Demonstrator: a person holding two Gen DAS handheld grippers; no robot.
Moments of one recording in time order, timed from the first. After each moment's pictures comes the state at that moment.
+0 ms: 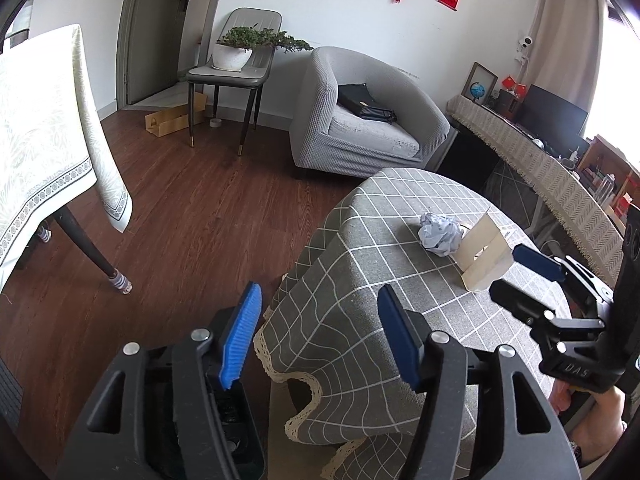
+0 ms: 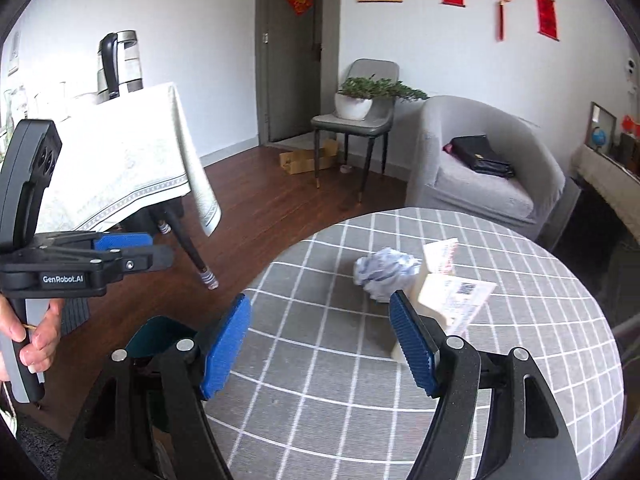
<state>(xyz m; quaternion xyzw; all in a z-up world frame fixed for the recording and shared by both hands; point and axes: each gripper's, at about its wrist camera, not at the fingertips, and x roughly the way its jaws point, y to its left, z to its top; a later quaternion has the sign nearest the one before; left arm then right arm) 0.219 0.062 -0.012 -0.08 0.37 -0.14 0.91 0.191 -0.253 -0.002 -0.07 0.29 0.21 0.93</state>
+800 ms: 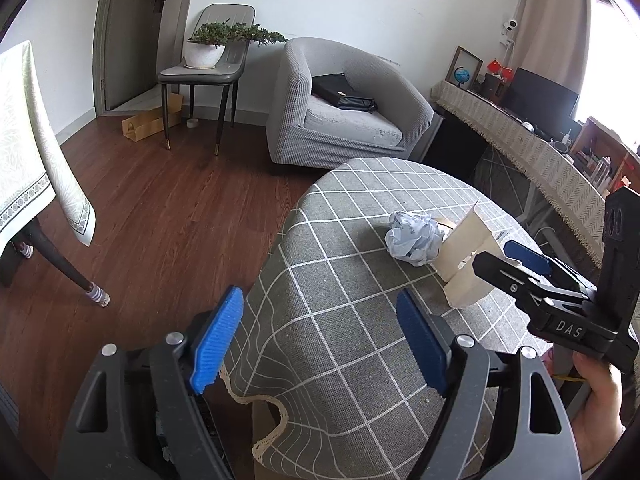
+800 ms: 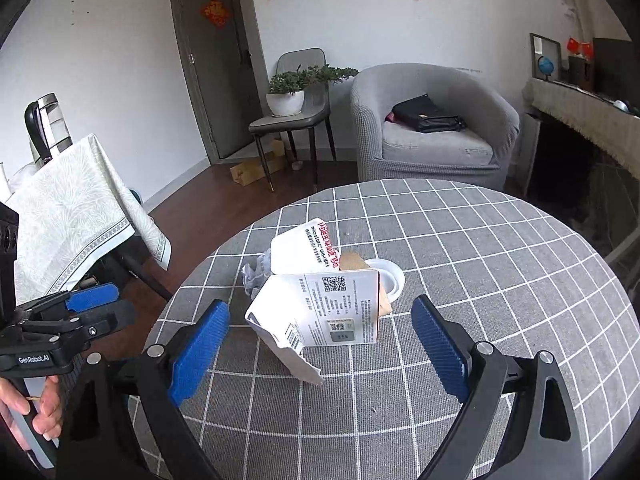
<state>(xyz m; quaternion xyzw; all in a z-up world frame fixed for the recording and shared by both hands) 0.254 0.006 -0.027 -0.07 0.38 -0.17 0.91 0.244 -0.315 -0.026 0.03 0.32 0.14 0.94</state>
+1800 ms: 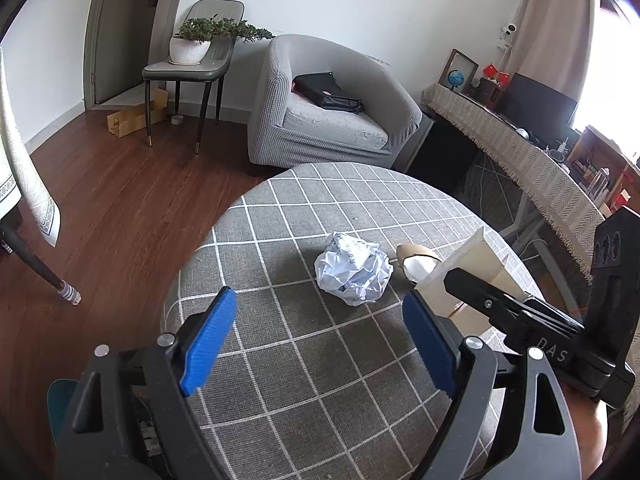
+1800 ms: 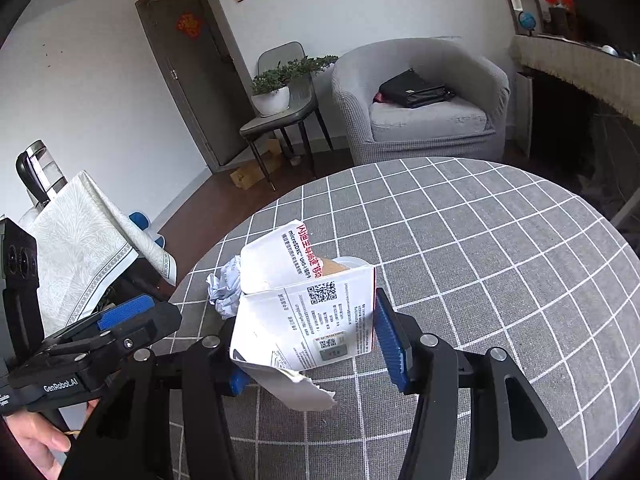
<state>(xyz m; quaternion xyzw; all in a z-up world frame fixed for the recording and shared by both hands) 0.281 -0.071 -0.027 -0.09 0.38 -0.17 0.90 0.257 -0.371 -0.032 0.12 0.34 0.15 0.92</state>
